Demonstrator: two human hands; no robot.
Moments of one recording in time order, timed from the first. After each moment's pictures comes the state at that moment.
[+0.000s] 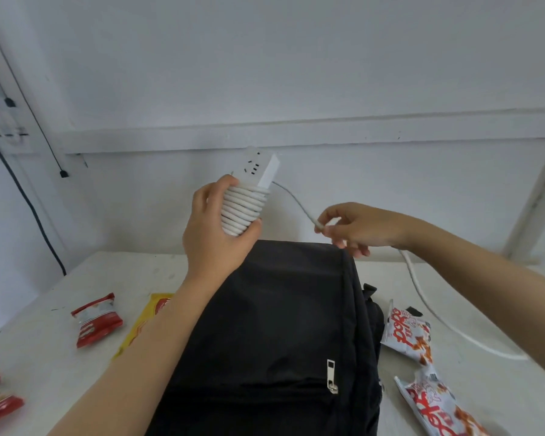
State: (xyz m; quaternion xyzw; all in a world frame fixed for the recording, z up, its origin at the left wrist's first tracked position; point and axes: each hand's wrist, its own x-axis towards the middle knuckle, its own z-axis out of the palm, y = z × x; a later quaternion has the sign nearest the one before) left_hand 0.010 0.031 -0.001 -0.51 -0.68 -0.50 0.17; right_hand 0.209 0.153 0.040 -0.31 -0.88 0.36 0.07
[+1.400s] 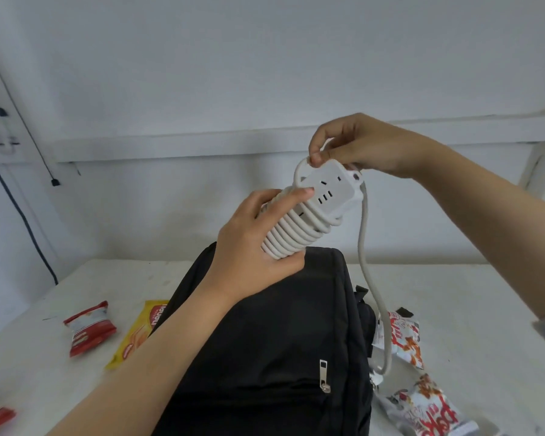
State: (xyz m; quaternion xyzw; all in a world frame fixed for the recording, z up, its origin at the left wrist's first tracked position) left_hand 0.052 0.024 0.011 -0.71 -0.52 -0.43 0.19; right_hand 0.216 0.155 0.129 -0.19 -0.89 0.34 0.23
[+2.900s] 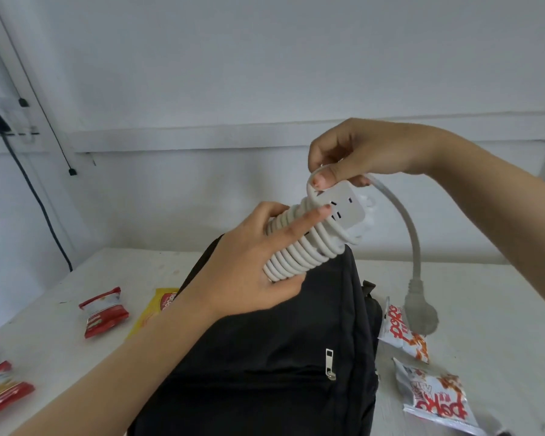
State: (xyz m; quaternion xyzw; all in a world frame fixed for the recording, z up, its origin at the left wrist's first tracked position) left_hand 0.049 -0.015 0.011 -0.78 -0.52 -0.30 0.18; right_hand 0.213 0.125 0.137 -0.13 -0.94 0.30 0.10
